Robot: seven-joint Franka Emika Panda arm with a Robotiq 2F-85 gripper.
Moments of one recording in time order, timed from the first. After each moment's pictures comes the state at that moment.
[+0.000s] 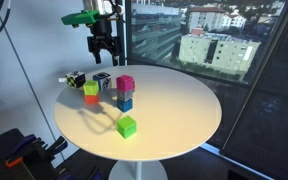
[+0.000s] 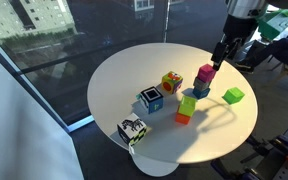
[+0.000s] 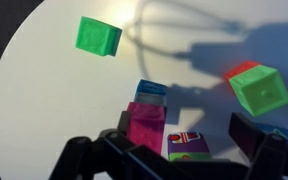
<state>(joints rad) 0.00 -0.10 0.00 -2.29 -0.12 2.15 0.03</state>
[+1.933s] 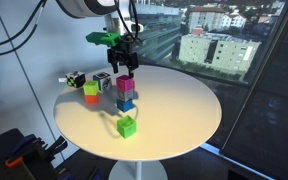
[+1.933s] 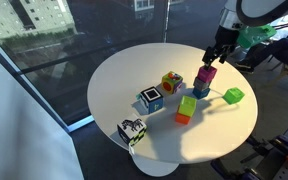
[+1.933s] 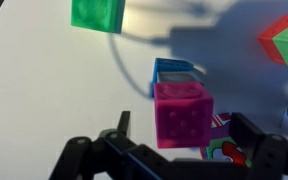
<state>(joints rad) -0.04 0.08 -0.06 -2.23 -0.05 2.32 0.03</state>
